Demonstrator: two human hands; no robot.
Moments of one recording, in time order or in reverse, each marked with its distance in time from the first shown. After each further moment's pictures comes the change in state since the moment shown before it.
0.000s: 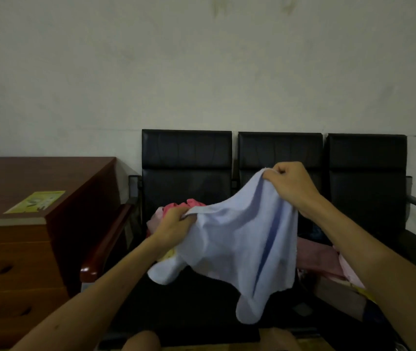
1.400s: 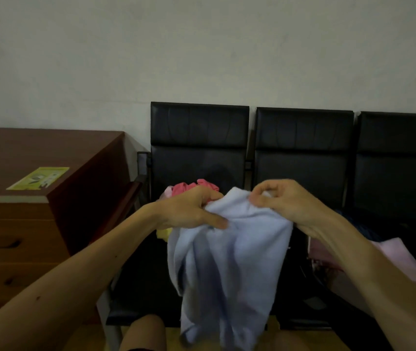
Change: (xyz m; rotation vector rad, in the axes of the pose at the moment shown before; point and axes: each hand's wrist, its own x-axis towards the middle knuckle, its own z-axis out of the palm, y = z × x) left_hand 0.017 0.042 -0.022 0.057 -0.597 0.061; right_hand -0.008 0.020 0.045 0.260 -0.488 0.203
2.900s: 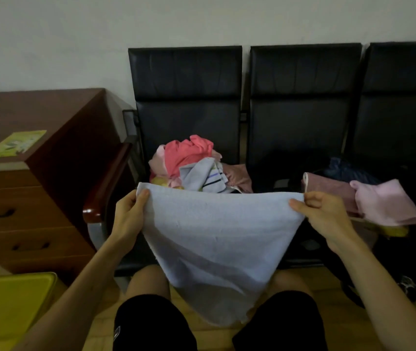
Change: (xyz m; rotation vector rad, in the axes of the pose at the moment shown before) left_hand -0.053 -0.148 0.063 -0.302 0.915 -0.284; right_hand -0.051 0.165 -0.010 0.121 0.441 0.225
